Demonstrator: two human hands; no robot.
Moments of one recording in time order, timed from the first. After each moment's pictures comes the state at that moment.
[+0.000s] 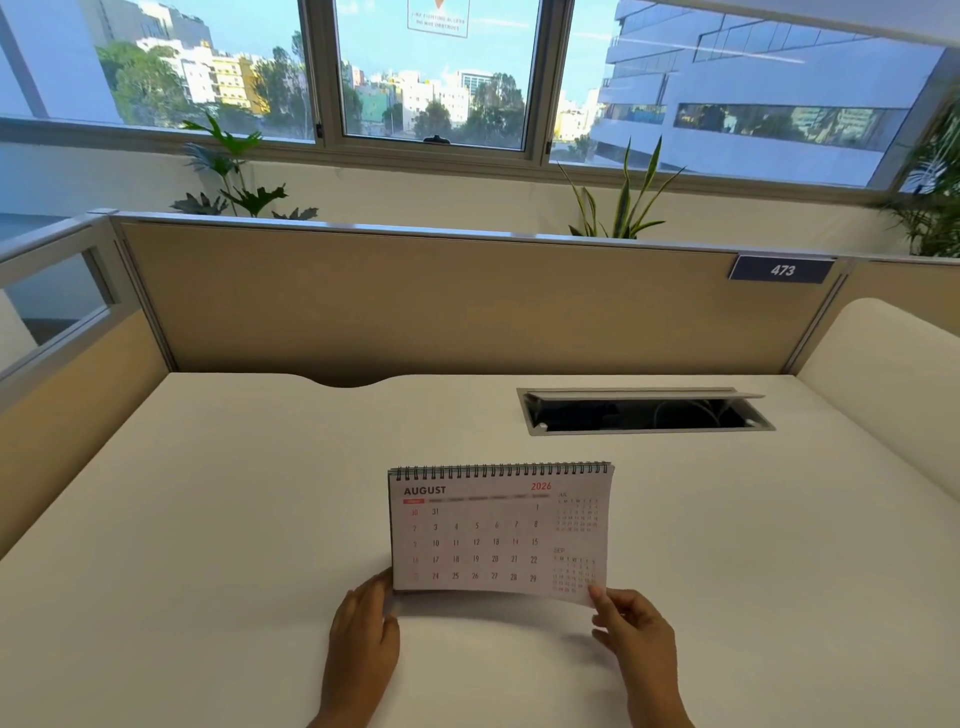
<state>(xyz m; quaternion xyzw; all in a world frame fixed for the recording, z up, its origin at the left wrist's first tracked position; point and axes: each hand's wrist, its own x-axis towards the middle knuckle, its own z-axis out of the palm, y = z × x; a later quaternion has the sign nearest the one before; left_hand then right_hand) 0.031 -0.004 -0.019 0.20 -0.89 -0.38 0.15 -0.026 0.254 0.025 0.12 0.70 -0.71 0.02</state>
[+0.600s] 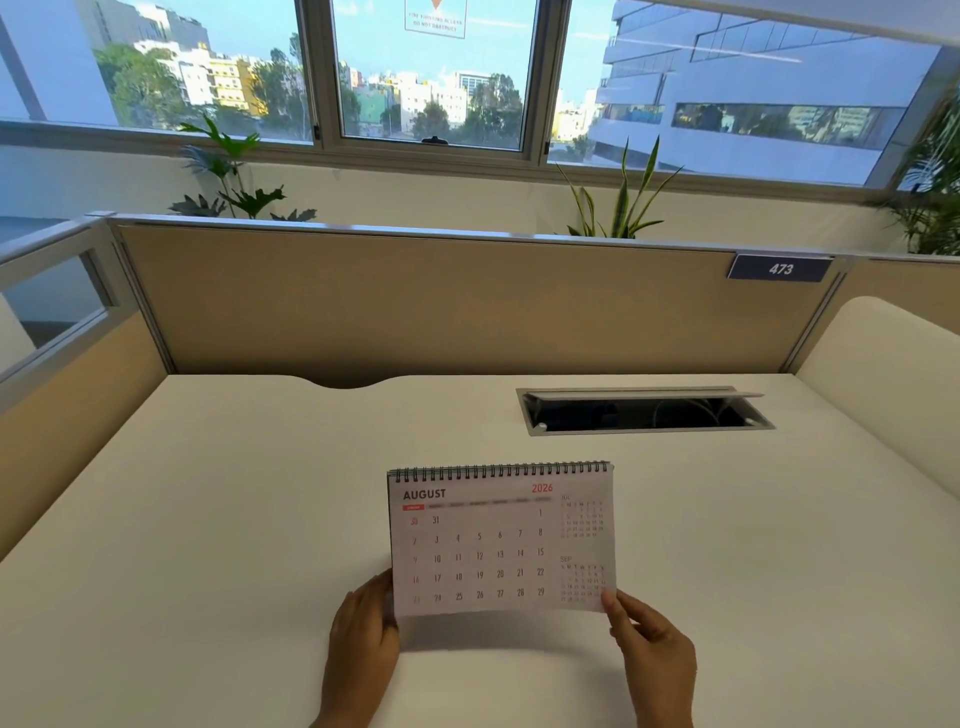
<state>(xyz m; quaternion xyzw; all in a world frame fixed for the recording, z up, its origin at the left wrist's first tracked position) 0.032 -0.002 -0.012 0.20 -0.89 -0.39 0.15 -0.009 0.252 0.039 0.16 0.73 -0.66 -0.06</state>
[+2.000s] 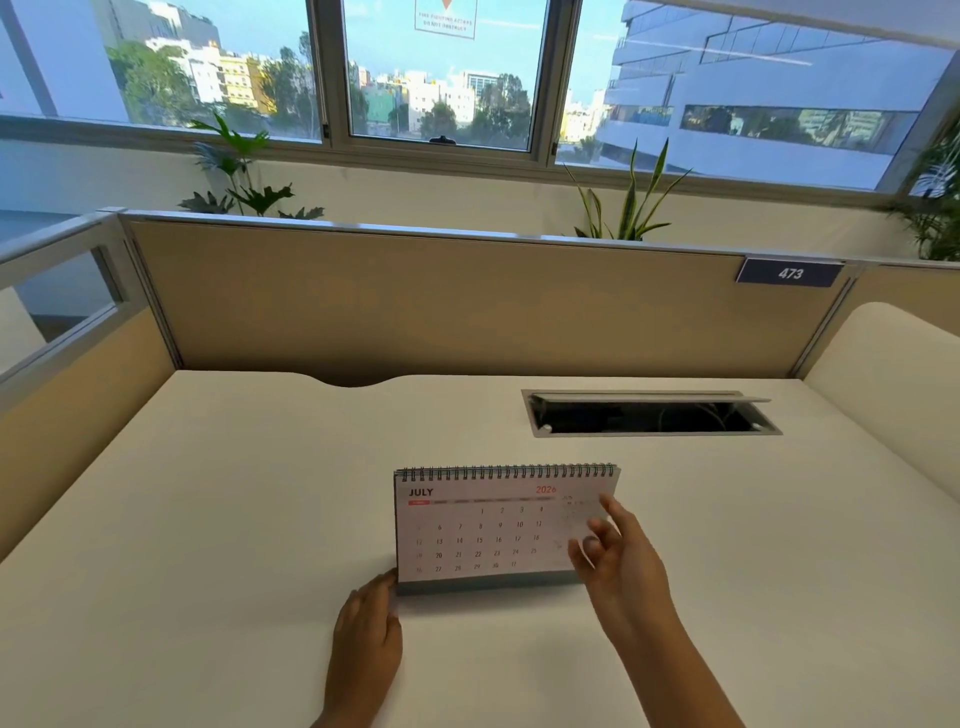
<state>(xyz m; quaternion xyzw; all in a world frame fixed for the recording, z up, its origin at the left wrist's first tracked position) 0.030 -0.003 -0.021 0.20 -0.89 -0.37 0.16 -0.056 0.215 0.103 0.12 0.46 -0.87 0.11</state>
